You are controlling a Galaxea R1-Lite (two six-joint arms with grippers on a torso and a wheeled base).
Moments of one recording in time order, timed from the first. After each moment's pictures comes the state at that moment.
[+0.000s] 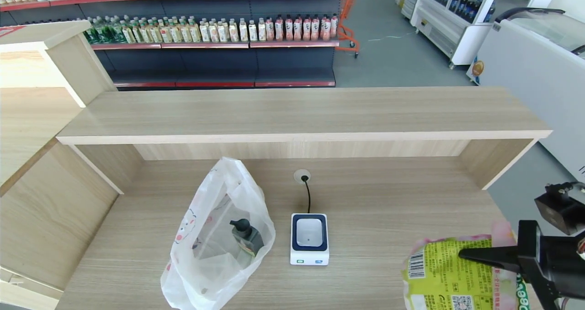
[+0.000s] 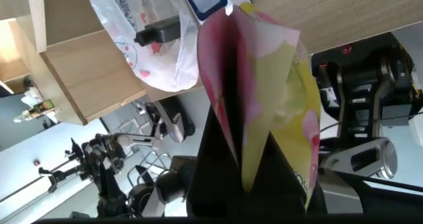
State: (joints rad) left arm 0.00 0.00 0.00 0.00 -0.02 0.02; right arm 0.27 1.17 -0.55 0.02 0.34 0.92
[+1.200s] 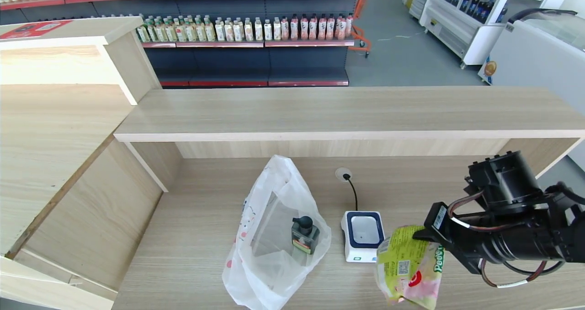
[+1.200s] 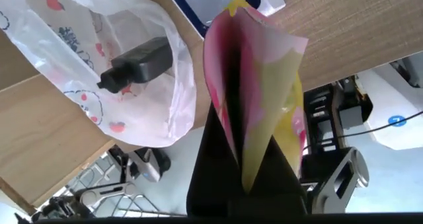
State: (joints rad) left arm 0.00 0.00 0.00 0.00 -0.02 0.00; right arm 0.38 1.59 -0.71 -0.07 0.05 1.00
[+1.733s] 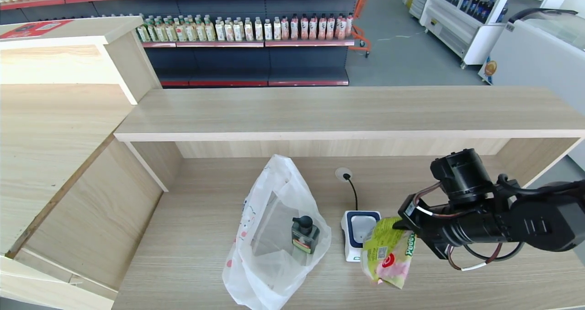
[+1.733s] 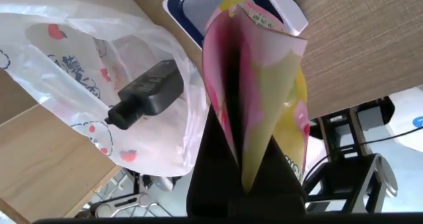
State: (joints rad) left arm 0.00 0.00 0.00 0.00 -0.02 0.00; right arm 0.40 1.77 -0.82 -0.14 0.04 1.08
